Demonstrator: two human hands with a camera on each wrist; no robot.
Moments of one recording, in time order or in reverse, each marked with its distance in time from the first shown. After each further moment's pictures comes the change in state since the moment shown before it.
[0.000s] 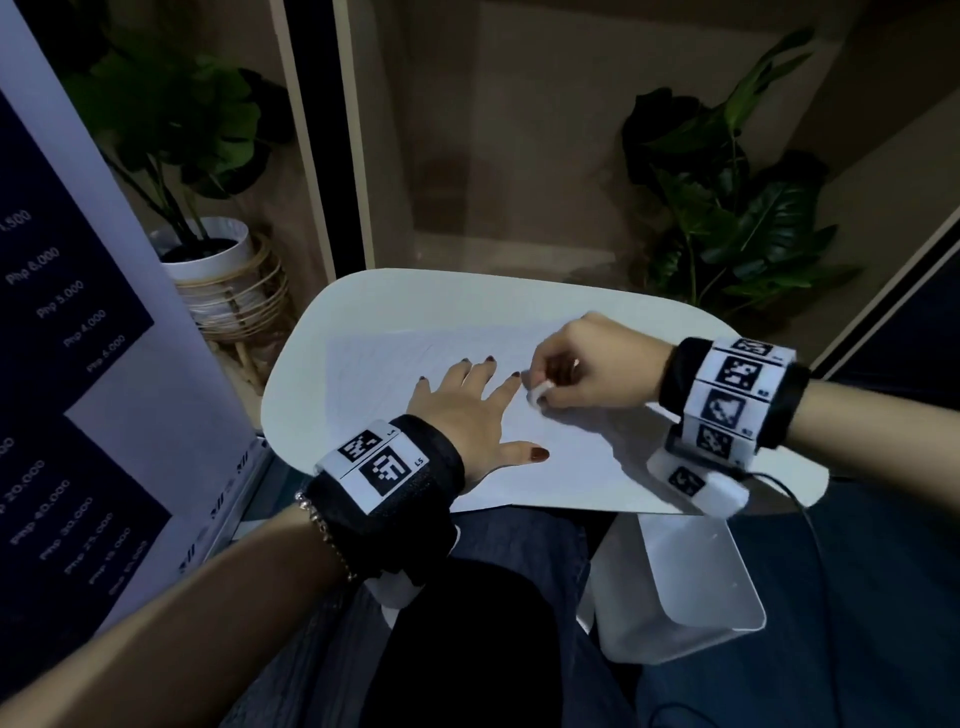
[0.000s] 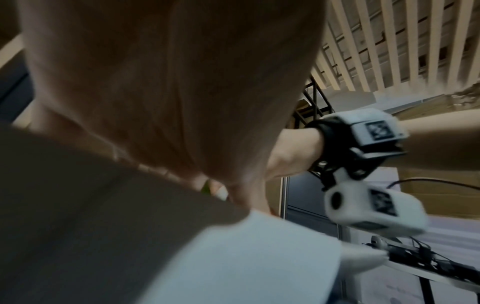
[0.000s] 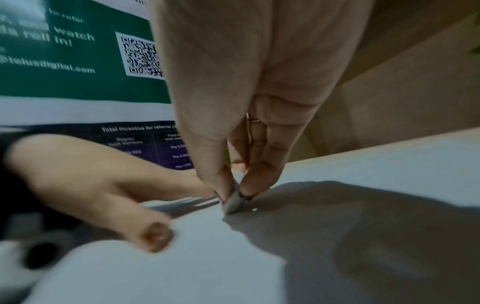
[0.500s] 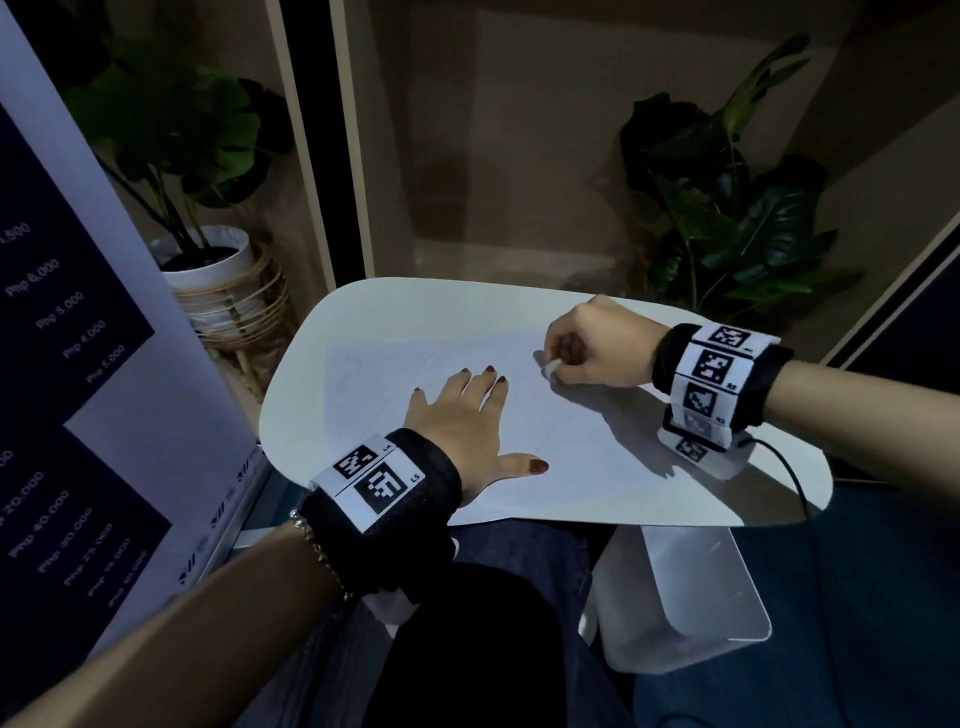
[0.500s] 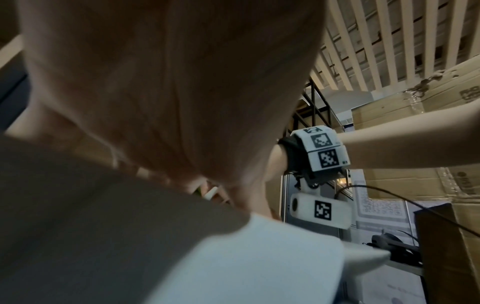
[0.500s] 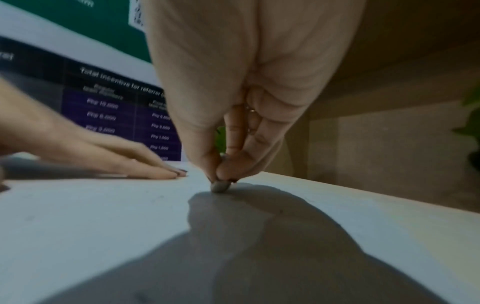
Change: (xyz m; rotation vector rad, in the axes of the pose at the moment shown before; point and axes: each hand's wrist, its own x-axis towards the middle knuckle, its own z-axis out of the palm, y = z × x) left_hand -0.004 0.003 -0.004 0.015 -0.011 -0.026; right_hand 0.017 0.027 -0.010 -0.070 0.082 0.065
